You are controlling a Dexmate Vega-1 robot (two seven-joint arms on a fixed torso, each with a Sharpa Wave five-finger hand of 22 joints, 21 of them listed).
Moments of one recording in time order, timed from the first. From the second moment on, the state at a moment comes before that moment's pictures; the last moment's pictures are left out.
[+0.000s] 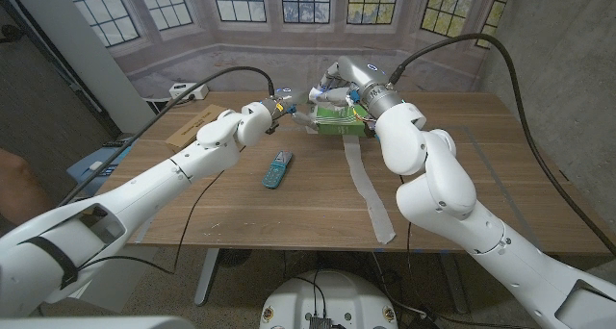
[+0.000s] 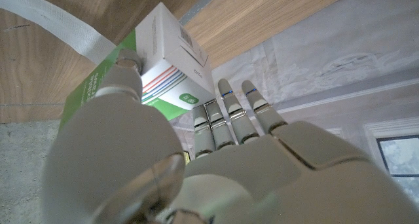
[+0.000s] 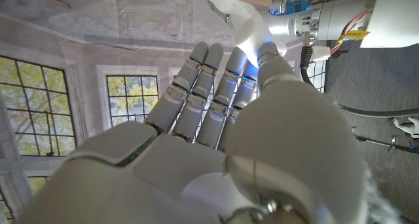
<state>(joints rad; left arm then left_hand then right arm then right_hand) 0.49 0.70 0.77 -1.73 0.67 0.18 -0.14 0.95 -0.05 0.40 -0.15 0.19 0.56 -0.03 0.42 0.25 0.46 -0.12 0.56 0.56 0.49 -0.09 0.23 0.35 0.32 0.05 0.25 0.20 -0.83 -0.55 -0.74 -2.49 -0.97 -0.84 0.31 1.16 0.04 0.29 -0.16 0.19 1.03 -0.06 0.35 0.22 1.02 -0.10 0.47 0.33 0.86 -0.11 0.35 0.33 0.83 -0.10 0.23 0.18</state>
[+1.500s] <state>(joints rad) 0.43 0.66 0.78 -1.72 0.70 0.16 -0.14 0.95 -0.05 0.40 -0.15 0.19 0.56 -0.03 0.42 0.24 0.47 -0.12 0.55 0.56 0.49 -0.08 0.22 0.34 0.32 0.05 0.25 0.20 -0.93 -0.58 -0.77 -2.57 -0.95 -1.03 0.37 1.17 0.05 0.28 -0.16 0.19 1.04 -0.06 0.34 0.22 1.03 -0.09 0.47 0.33 0.86 -0.11 0.35 0.34 0.83 -0.10 0.23 0.18</state>
